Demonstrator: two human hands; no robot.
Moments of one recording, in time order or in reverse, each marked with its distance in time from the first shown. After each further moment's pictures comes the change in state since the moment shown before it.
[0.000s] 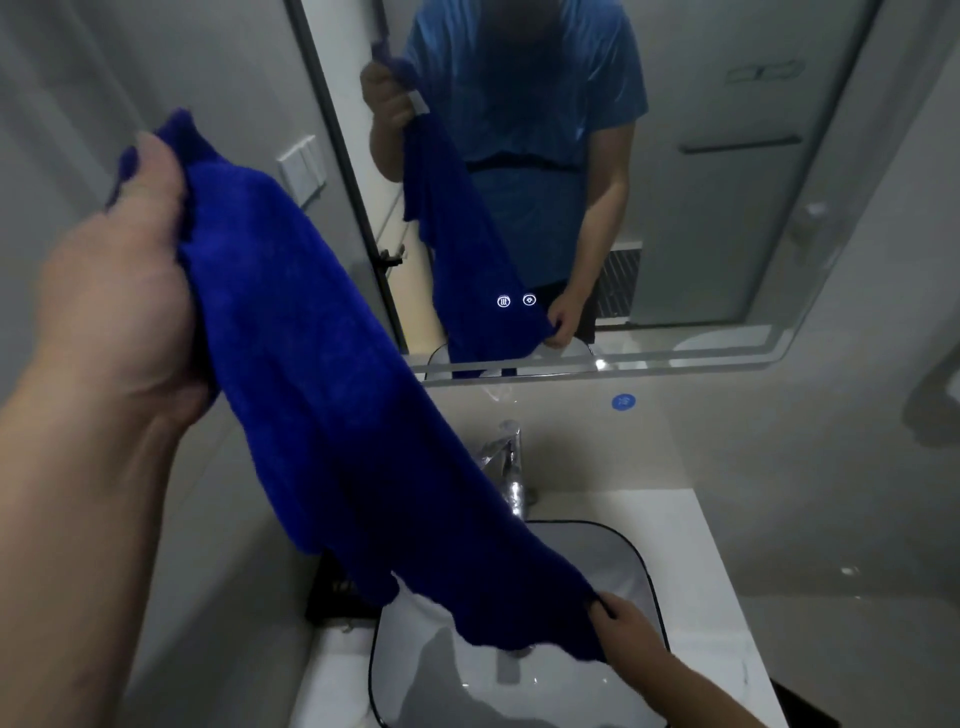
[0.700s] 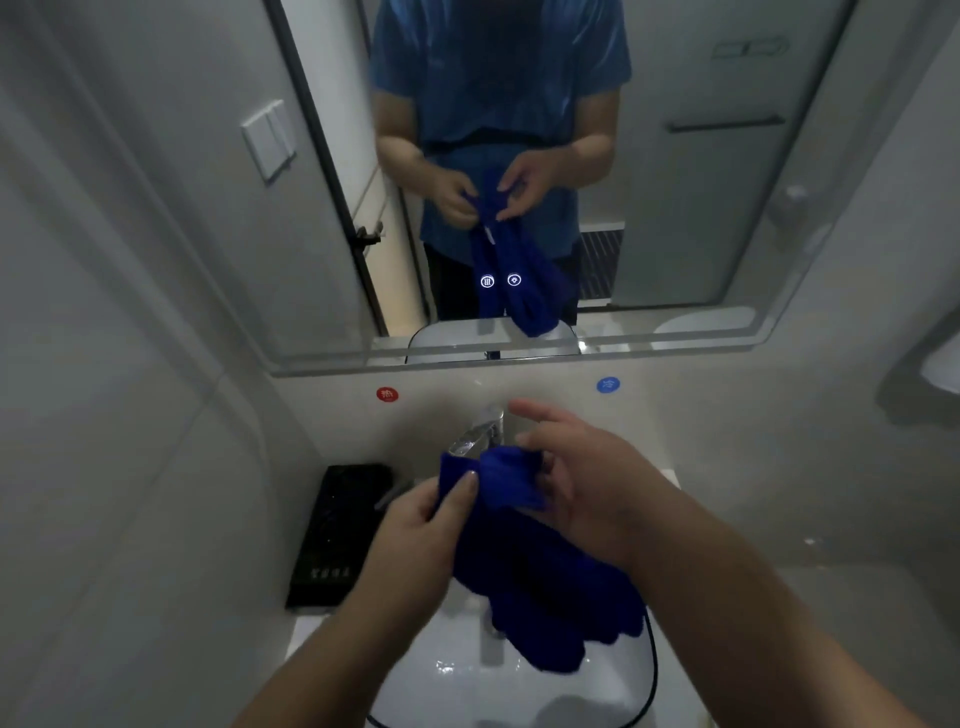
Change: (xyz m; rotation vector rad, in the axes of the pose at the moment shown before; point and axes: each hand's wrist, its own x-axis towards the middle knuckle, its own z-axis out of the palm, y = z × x) left_hand -0.197 -0.137 0.065 0.302 -0.345 -0.651; right_hand -0.100 -0.222 -0.083 0.925 -0.376 -0.101
